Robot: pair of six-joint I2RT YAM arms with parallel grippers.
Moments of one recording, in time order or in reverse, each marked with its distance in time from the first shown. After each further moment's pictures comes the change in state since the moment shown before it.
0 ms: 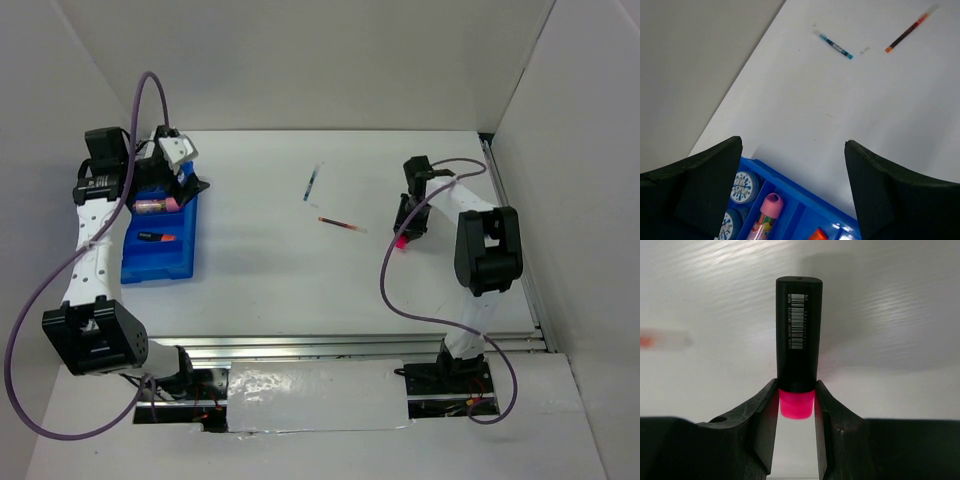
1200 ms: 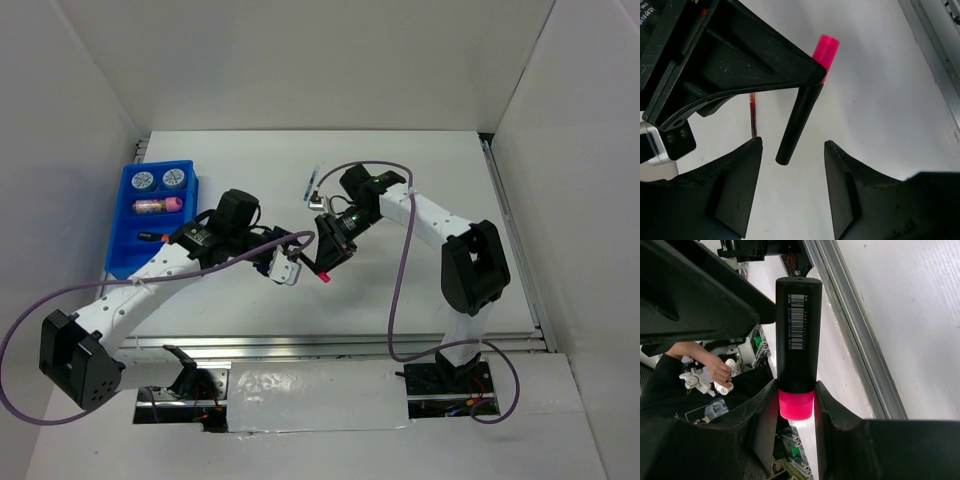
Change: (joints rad) left arm -0.796 -0.176 -0.374 -0.033 -0.201 0.411; right arm 0.409 -0.111 0.087 -0.239 -1.101 -0.465
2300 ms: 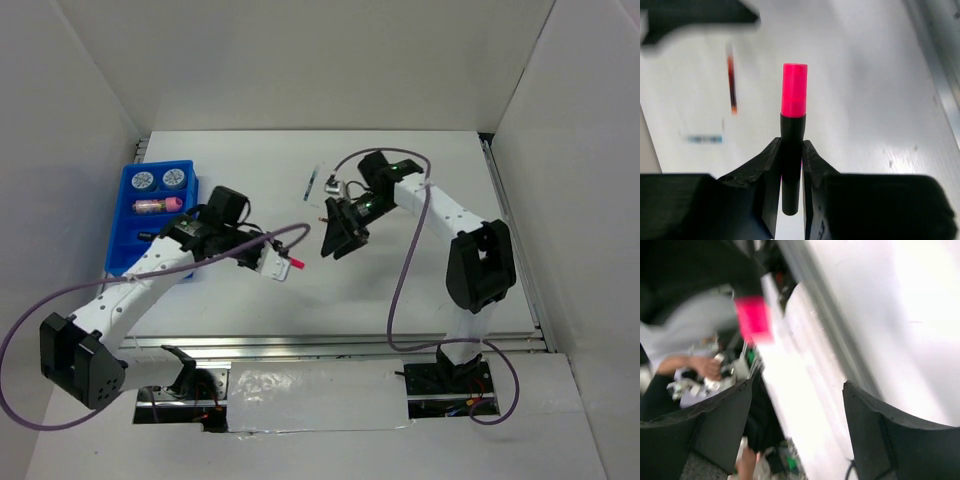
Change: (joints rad) left arm 0.034 0.029 0.056 -0.180 -0.053 0.084; right arm -0.069 0.001 0.059 -0.053 0.026 -0.023
